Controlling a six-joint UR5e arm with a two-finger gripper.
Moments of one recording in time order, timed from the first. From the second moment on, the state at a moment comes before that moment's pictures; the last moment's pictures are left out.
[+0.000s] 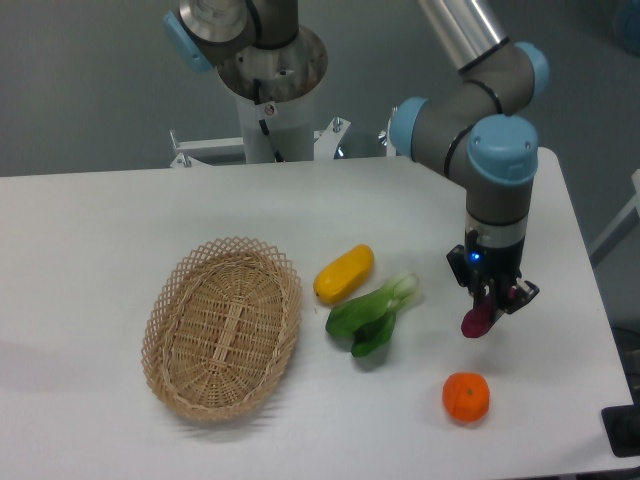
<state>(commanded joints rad) 2.69 -2.08 -1.69 -0.66 1.50 1.54</state>
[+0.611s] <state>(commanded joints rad) 2.70 -2.09 -1.74 -0.66 1.58 1.55</state>
